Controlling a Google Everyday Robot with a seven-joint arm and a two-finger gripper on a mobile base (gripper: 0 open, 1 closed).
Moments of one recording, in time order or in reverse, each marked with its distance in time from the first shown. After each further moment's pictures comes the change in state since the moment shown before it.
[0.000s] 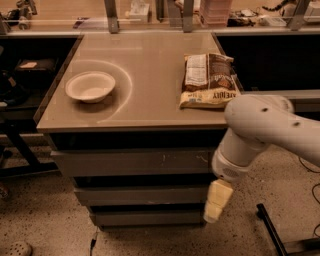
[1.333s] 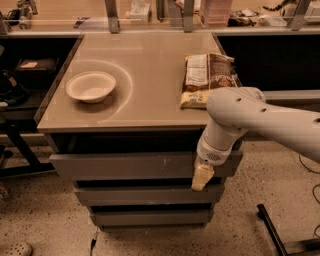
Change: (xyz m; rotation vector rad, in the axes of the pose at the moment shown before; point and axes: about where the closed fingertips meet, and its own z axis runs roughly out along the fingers) arm -0.037 -0.054 0.017 0.038 -0.014 -0.112
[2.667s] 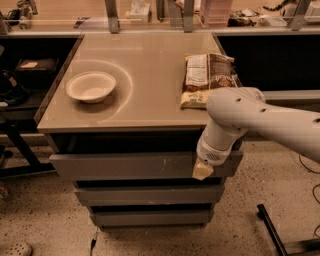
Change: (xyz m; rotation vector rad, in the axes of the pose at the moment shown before) arm 0.001 0.001 0.000 -0.001 0.002 0.000
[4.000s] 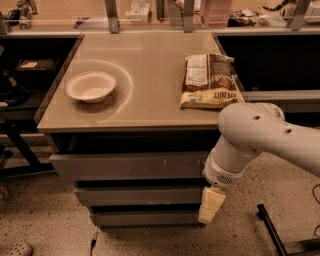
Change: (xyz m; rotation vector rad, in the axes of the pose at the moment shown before) arm 0.022 0.072 -0.007 -0.047 -0.003 0.002
